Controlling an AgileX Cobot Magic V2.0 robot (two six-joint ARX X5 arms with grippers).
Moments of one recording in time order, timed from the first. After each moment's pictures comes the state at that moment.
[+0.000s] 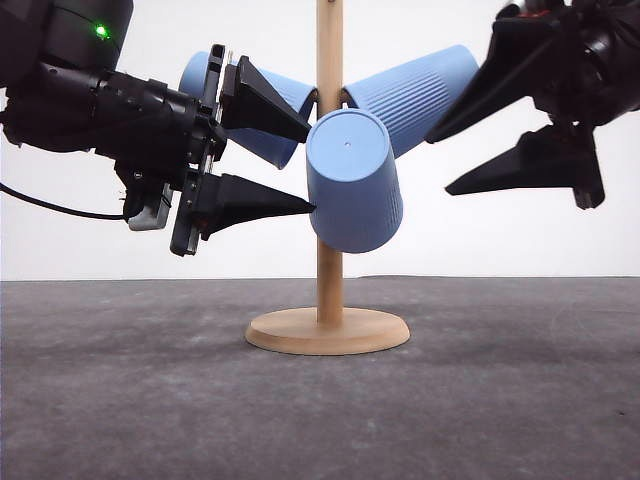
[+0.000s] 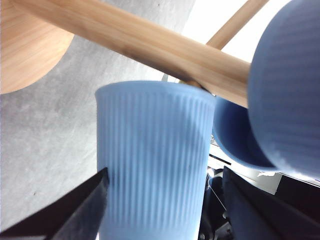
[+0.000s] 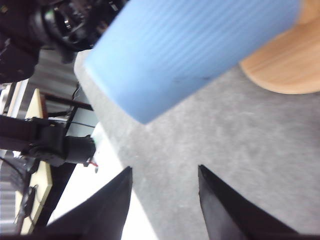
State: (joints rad) left_arx -0.47 1.58 0.72 0.62 0.69 -1.69; right_arx 0.24 1.35 0.87 -0.52 -1.01 0.13
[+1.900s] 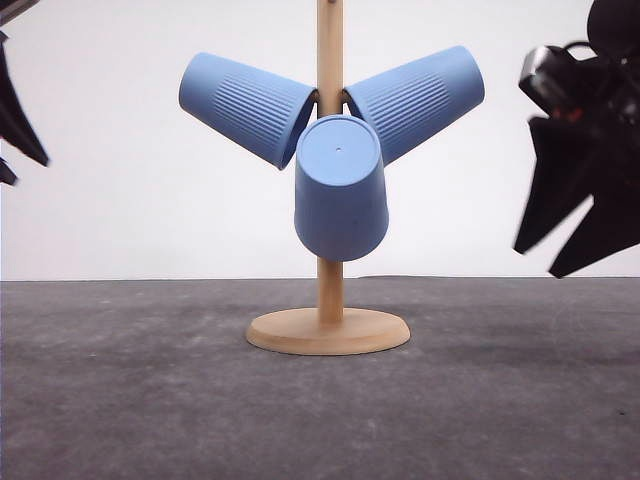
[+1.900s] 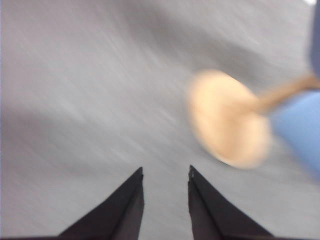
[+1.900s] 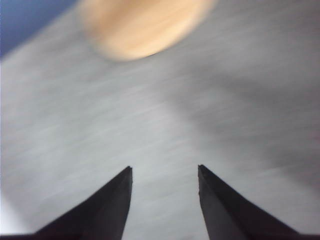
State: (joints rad) left_arx -0.14 0.92 0.72 -0.45 0.24 -0.33; right_arx 0.20 1.35 0.87 -0.63 -0.51 -0.01
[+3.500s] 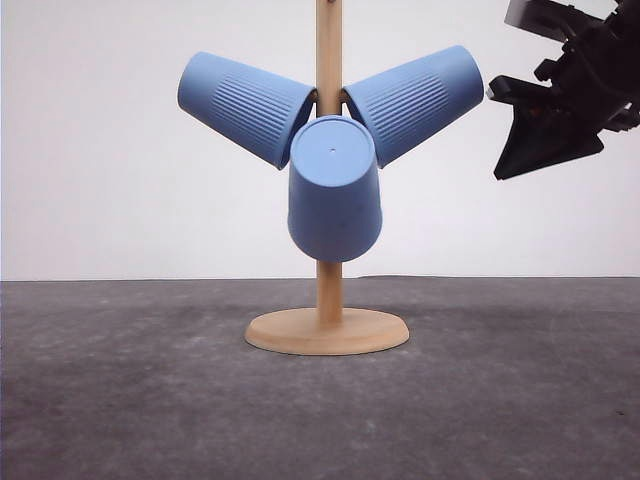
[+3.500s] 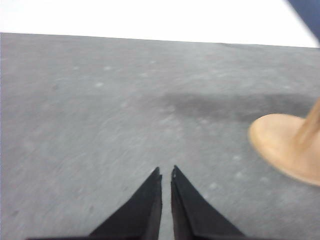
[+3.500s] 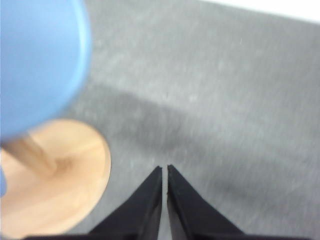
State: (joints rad) left_arx -0.05 0.22 0.11 -0.08 0.15 -0.06; right_arx 0.20 1.35 0.87 -0.02 -0.26 -0.05
